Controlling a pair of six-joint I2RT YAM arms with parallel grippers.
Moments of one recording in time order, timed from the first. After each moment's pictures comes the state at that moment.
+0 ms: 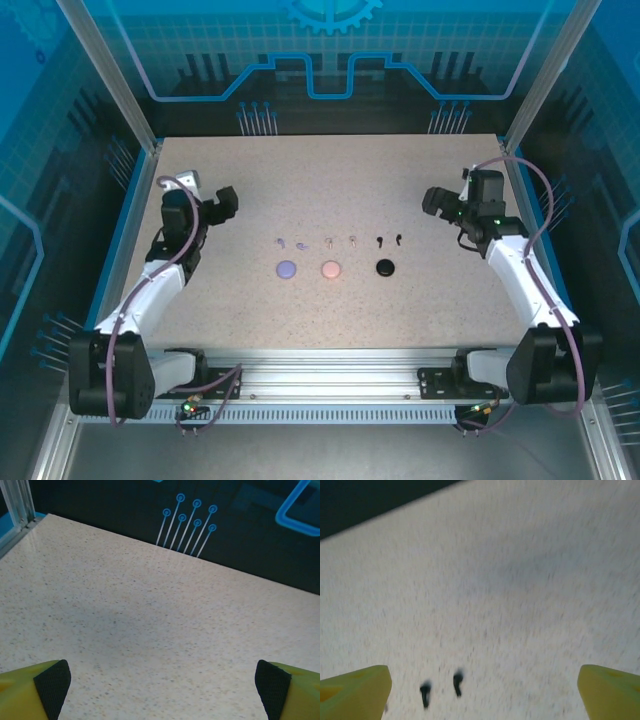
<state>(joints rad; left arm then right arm) 0.00 1.17 0.72 0.07 -0.04 -0.36 0.02 1.26 1.00 -0.50 -0.04 0.36</state>
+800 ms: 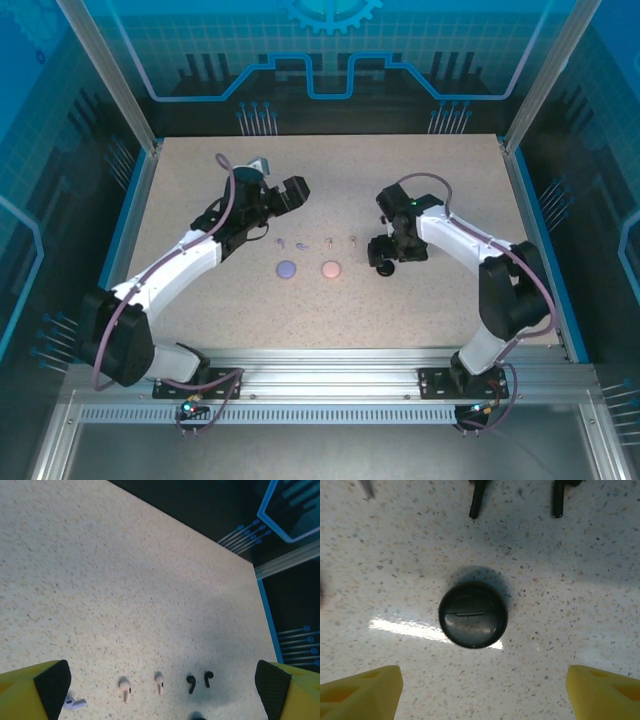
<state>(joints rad) -0.41 1.39 1.04 -0.15 0.06 -0.77 0.44 1.68 1.20 -0.97 0.00 0.32</state>
